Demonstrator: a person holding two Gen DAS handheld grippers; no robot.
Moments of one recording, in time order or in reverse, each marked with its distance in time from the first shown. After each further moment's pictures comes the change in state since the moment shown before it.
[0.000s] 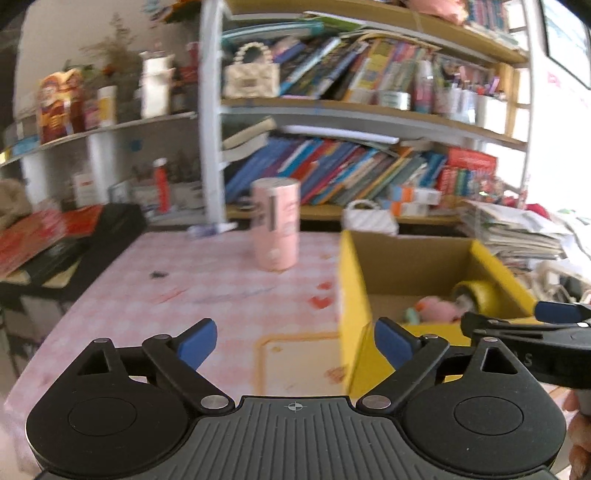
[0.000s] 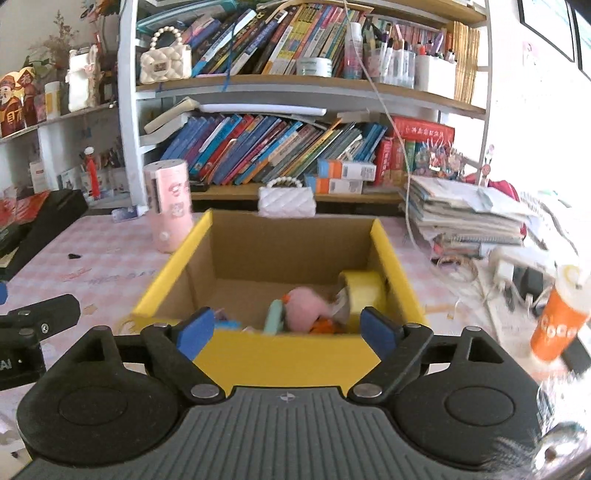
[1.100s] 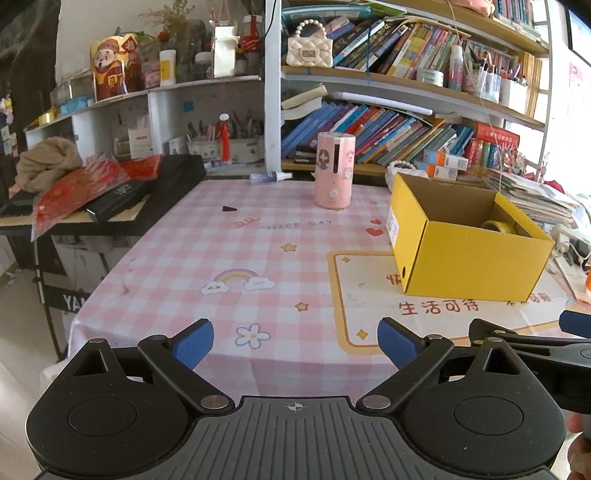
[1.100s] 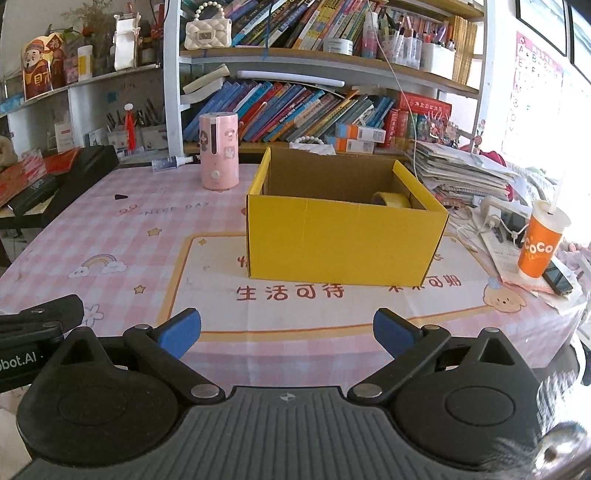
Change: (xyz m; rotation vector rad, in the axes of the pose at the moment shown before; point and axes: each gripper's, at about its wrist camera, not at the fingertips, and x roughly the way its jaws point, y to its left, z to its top) left arm -0.085 0.065 -0.073 -0.028 0.084 0.068; right arm -0.097 0.092 -0.081 -0.010 0.080 -0.040
